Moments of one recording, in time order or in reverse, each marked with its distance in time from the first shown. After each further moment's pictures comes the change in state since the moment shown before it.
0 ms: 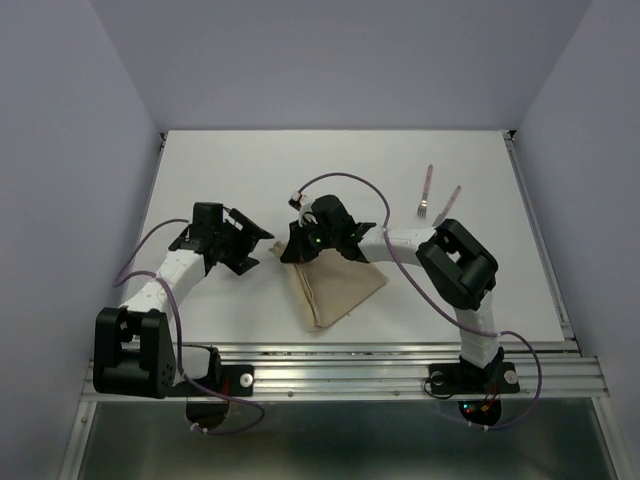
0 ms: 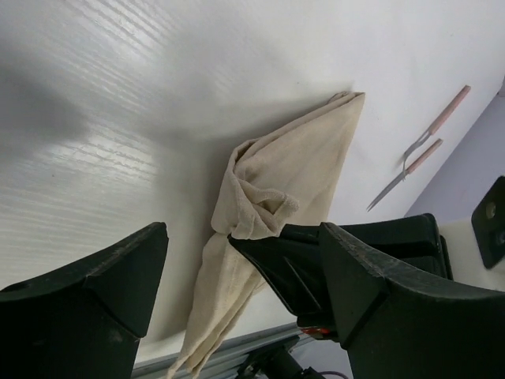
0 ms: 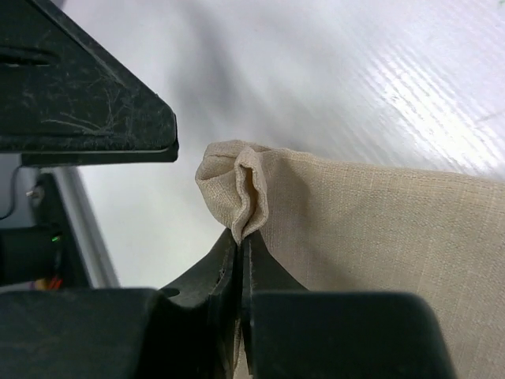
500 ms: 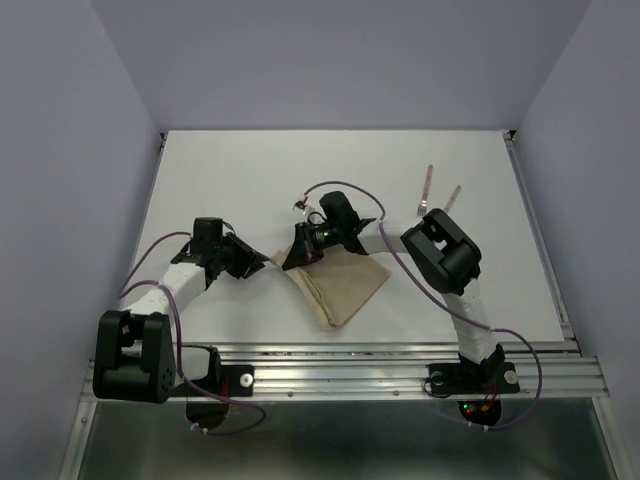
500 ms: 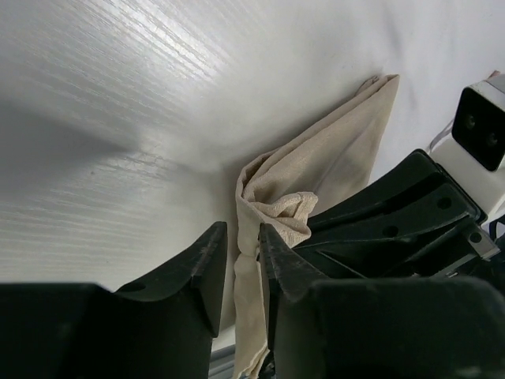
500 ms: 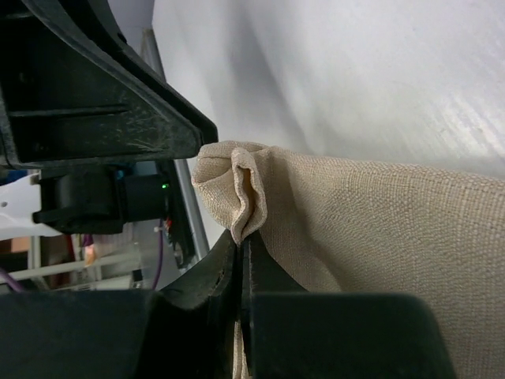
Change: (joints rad) left arm 0.022 -0.038 -0.148 0.109 0.023 0.024; right arm -0.108 0.163 0.060 0.072 -0.456 0.274
